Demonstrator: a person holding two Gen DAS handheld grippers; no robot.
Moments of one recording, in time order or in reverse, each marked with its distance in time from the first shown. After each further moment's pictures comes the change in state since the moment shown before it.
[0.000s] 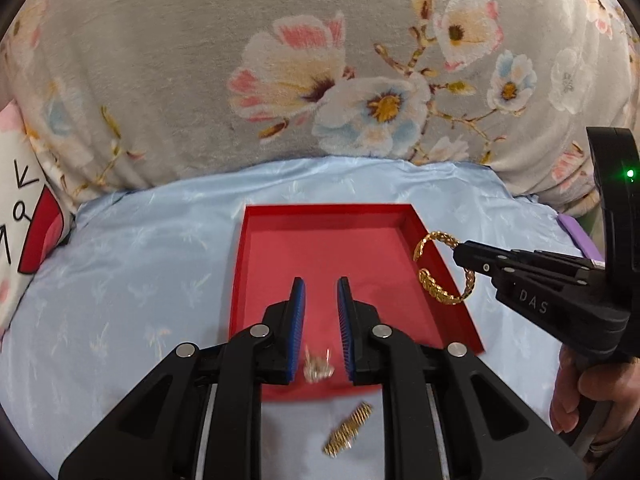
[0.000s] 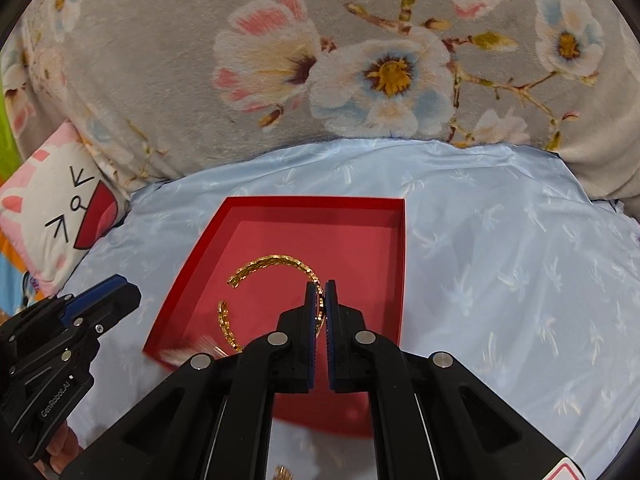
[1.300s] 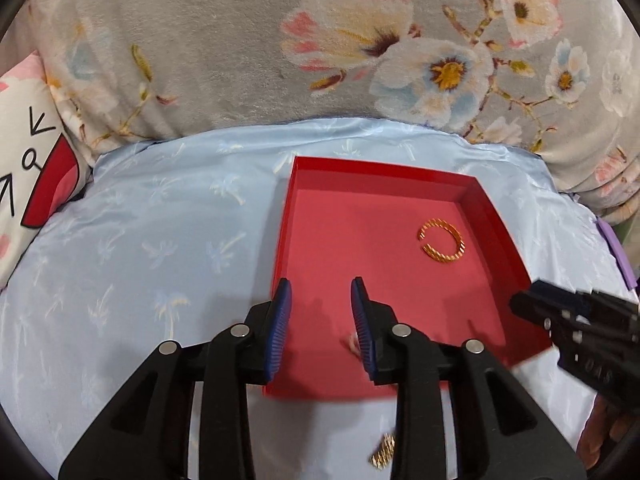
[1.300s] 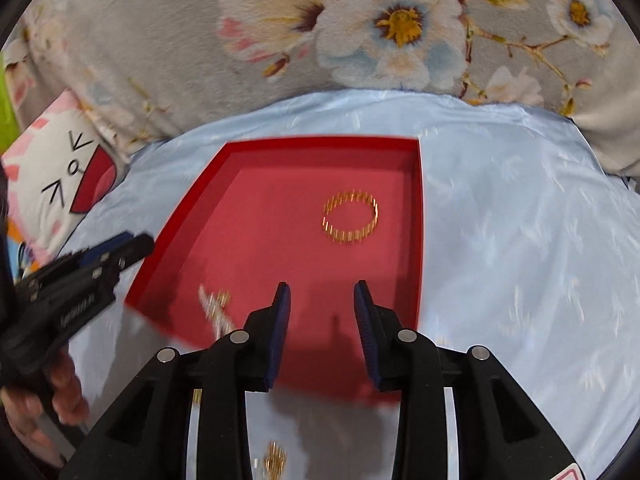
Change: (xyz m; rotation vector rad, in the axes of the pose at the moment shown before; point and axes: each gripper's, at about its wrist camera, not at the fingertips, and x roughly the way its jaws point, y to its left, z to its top) left arm 0.031 0.037 -0.039 -0.102 0.088 0.085; right arm 0.005 0.007 -0.059 -0.023 0.086 0.020
